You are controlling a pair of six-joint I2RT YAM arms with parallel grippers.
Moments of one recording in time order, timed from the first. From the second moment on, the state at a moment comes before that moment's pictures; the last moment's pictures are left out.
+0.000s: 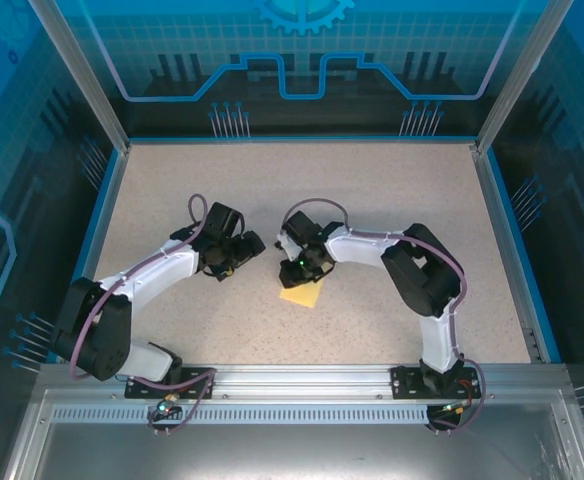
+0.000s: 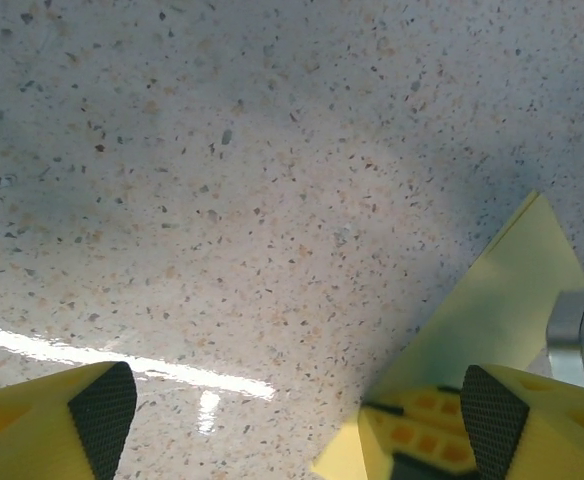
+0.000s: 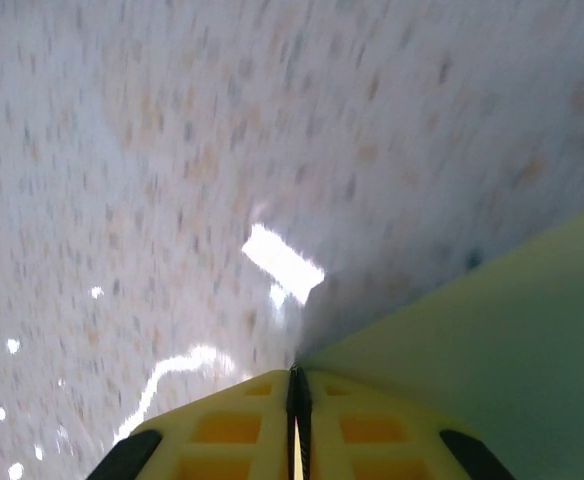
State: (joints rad) left arm -0.39 1.42 0.86 -0.53 0.09 -1.00; right arm 0.76 1.97 1.23 -0.53 -0.37 0.30
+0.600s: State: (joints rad) left arm -0.46 1.45 0.84 -0.43 0.25 -0.97; right arm 0.52 1.84 1.14 -0.47 -0.33 0.48
